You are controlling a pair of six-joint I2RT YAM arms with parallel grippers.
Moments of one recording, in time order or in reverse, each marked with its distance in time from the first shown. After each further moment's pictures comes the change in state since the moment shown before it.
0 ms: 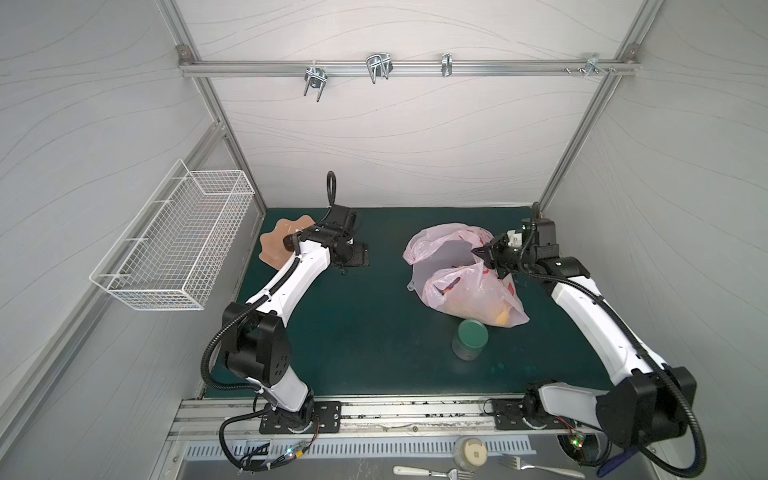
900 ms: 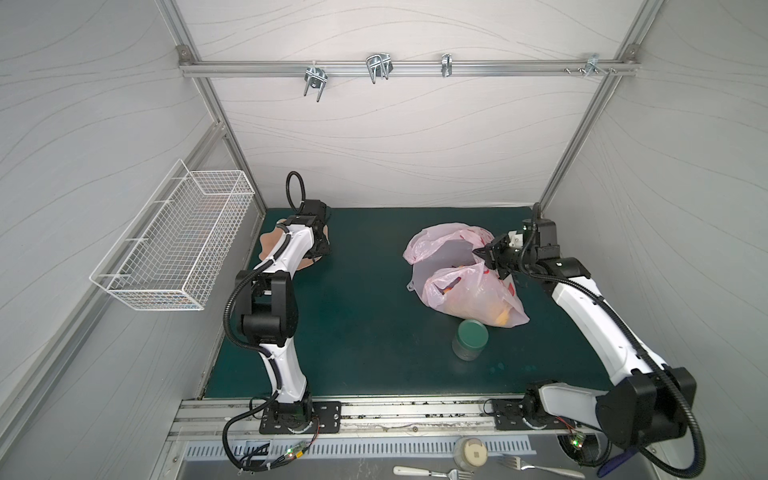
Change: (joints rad) left arm 0.249 0.296 0.169 0.006 -0.344 -0.087; right arm -0.011 -0.001 -0.004 -0.002 -0.001 -0.002
